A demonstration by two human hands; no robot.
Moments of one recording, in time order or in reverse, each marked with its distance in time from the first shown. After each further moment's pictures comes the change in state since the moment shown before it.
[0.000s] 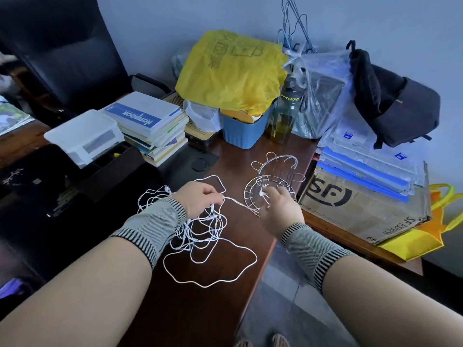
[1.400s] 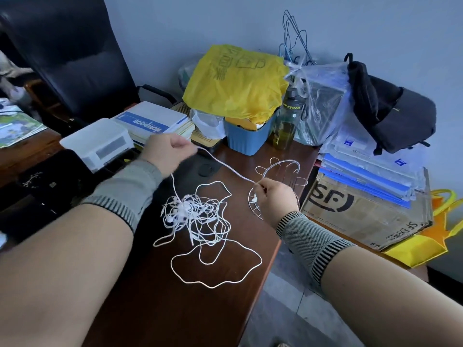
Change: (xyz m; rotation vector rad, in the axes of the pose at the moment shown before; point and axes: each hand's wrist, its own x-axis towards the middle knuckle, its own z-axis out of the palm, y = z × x) left_hand -0.019 0.036 -0.087 0.084 0.444 0.097; right_hand -0.002 -0.040 -0.022 0.202 0.175 -0.042
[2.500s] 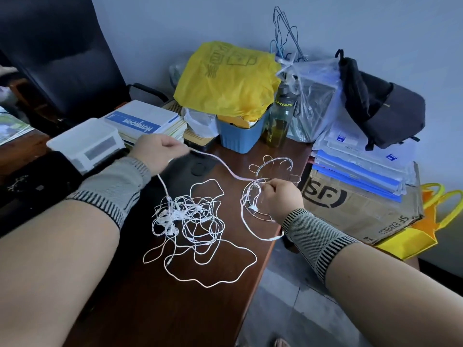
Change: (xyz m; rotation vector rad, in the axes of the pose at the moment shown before) left_hand 0.007 -0.001 -0.001 -0.033 -0.044 -0.029; right_hand 0.005 0.022 -0.010 0.091 -0.001 0.177
